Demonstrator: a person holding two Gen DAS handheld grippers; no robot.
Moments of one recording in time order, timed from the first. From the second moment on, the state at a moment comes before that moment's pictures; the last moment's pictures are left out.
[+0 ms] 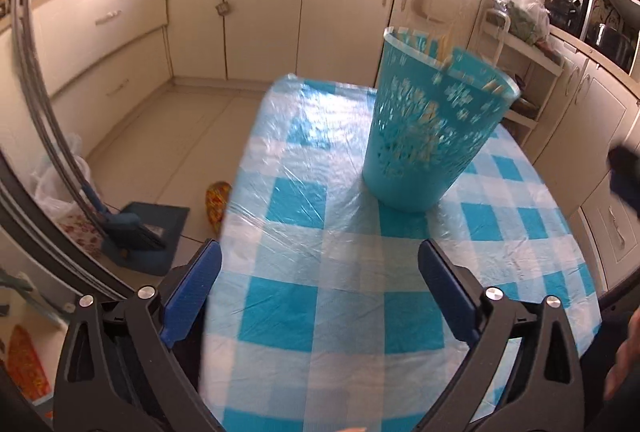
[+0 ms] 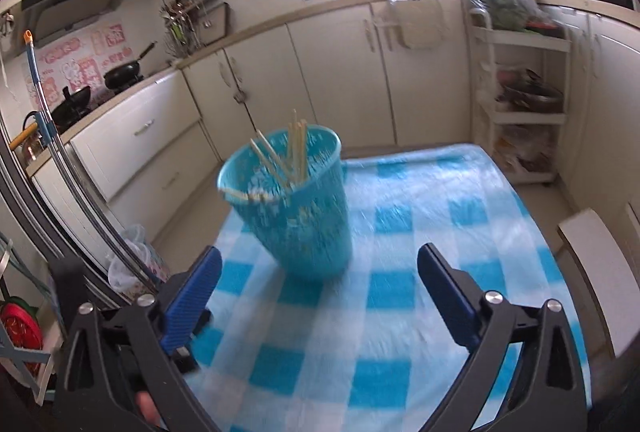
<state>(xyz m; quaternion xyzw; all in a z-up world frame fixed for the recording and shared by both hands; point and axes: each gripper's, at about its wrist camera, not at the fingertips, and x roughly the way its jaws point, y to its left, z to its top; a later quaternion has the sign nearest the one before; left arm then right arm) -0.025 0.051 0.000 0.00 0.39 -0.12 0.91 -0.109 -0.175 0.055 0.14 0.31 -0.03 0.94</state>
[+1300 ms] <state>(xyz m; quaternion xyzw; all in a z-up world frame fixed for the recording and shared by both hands) -0.282 0.138 0.200 0.02 0.29 -0.08 0.95 -0.358 -0.071 0.186 0.11 0.18 -0.03 0.98</state>
